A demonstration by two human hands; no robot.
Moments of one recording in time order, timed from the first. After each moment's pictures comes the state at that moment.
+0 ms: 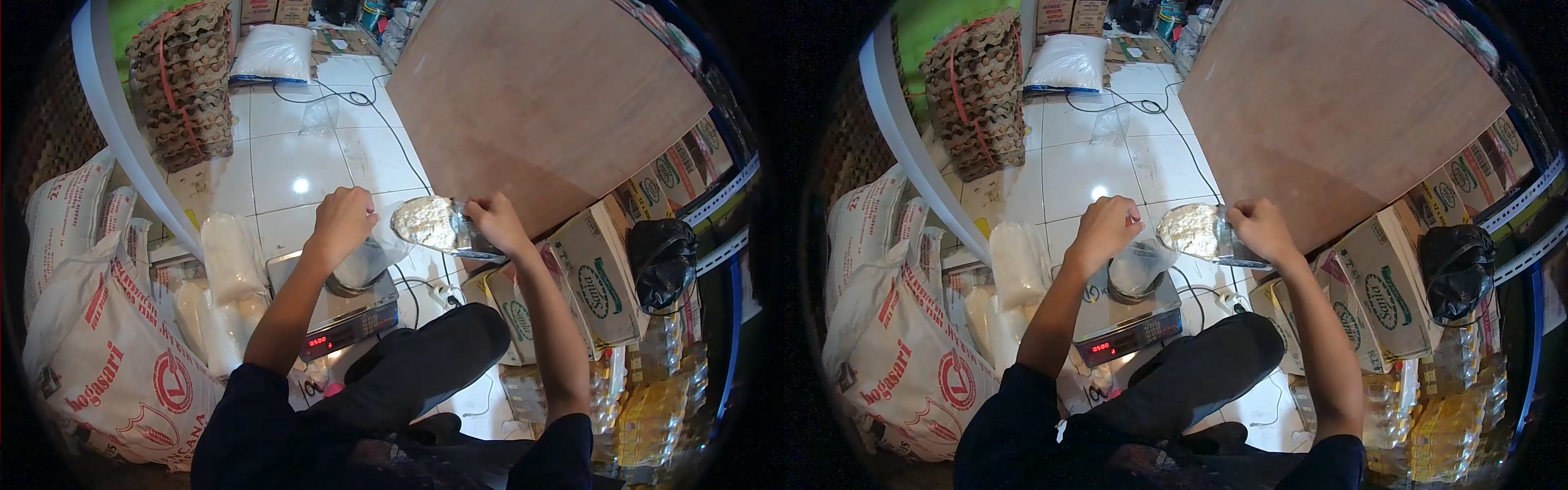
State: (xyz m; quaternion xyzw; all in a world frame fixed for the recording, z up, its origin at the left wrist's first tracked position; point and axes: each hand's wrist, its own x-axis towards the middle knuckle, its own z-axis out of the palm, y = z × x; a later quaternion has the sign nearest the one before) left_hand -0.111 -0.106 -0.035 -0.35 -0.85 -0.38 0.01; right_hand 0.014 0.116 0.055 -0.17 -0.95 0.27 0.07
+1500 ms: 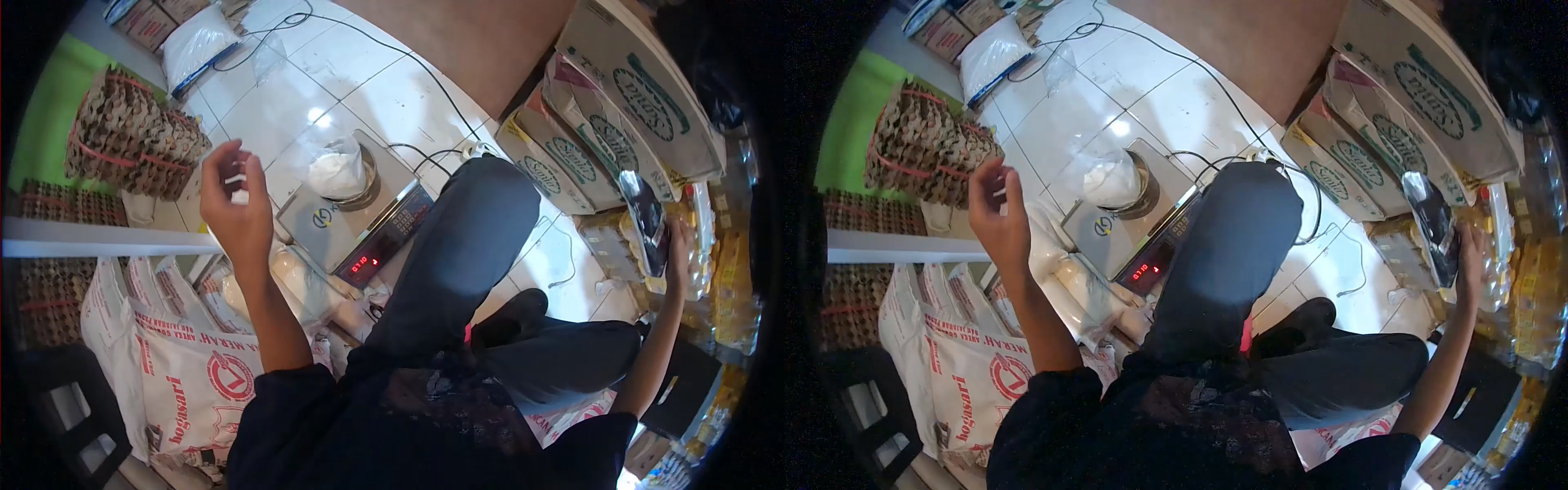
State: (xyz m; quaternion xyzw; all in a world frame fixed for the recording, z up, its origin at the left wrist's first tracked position) left_hand -0.038 -0.130 -0.015 -0.29 -0.78 -0.53 0.16; right_hand 0.496 0.266 -0.042 -0.59 -0.71 0.30 0.24
